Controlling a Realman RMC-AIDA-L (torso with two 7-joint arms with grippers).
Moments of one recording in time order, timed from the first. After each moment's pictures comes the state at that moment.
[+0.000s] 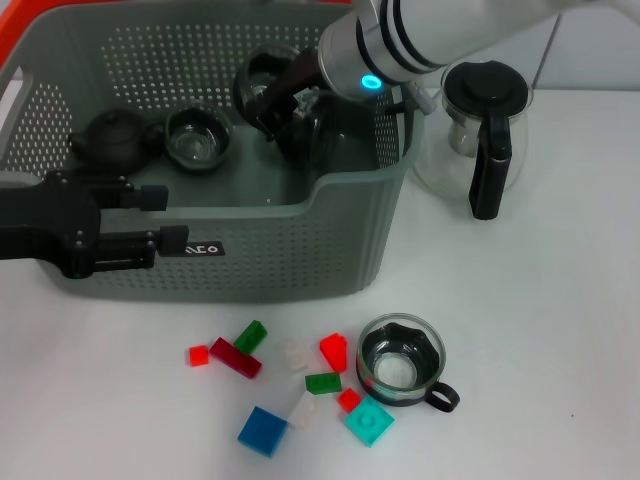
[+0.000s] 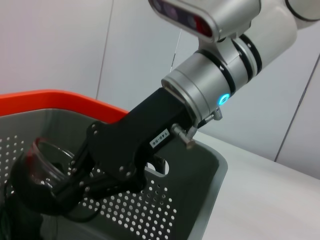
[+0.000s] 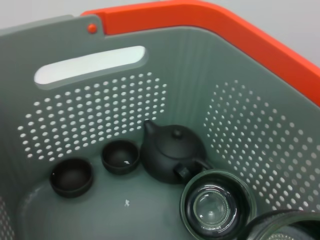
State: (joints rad) left arm -0.39 -2.07 0.59 1.17 2.02 1.88 -1.71; right arm 1.24 2.11 -1.53 -0.56 -2.20 -0.77 2.33
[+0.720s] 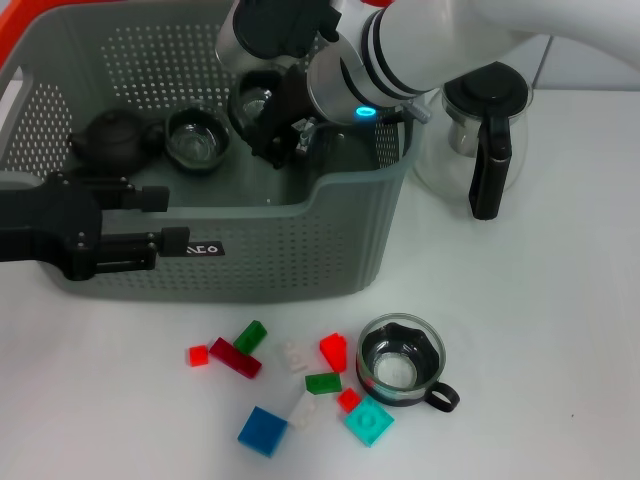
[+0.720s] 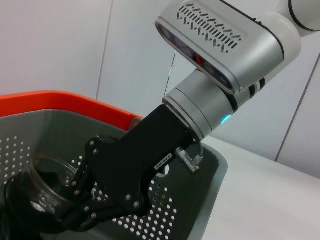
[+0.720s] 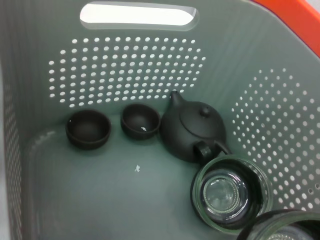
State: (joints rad) left arm -0.39 -2.07 0.59 1.17 2.02 1.88 -1.70; right arm 1.24 2.11 -1.70 -0.57 -2.19 -0.73 2.22
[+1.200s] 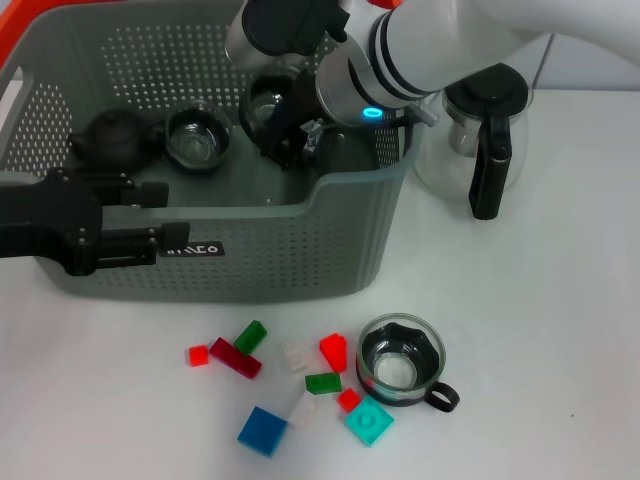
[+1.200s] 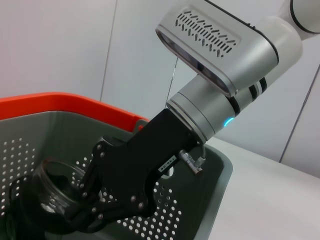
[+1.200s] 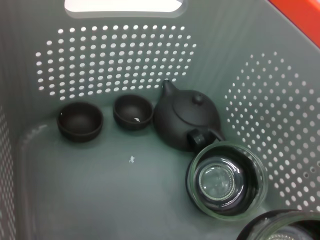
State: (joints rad) left arm -0.39 -2.07 0.59 1.17 2.02 1.87 -1.70; right arm 1.25 2.11 -1.69 -0.53 -2.19 -0.73 2.24
